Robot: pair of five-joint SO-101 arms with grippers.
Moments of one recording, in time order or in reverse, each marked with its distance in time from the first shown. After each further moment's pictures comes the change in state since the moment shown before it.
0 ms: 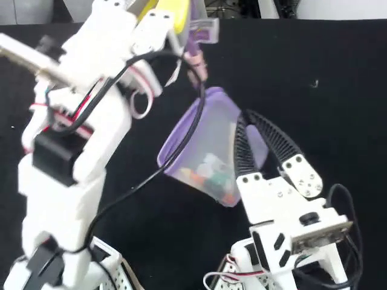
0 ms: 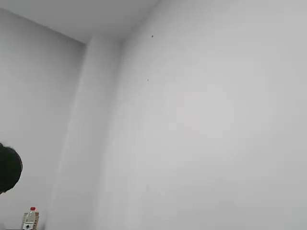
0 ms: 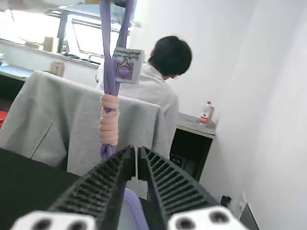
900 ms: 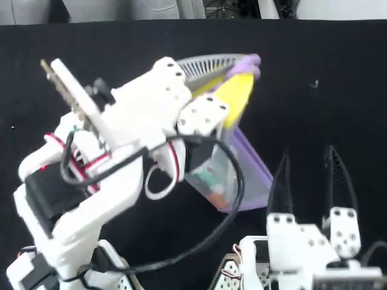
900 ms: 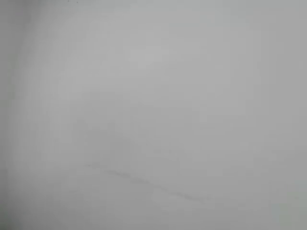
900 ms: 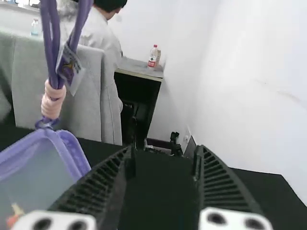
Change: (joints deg) left arm 21.7 -1.1 -10.5 29.9 -0.1; right arm 15.9 -0.1 -24.4 36.5 0.9
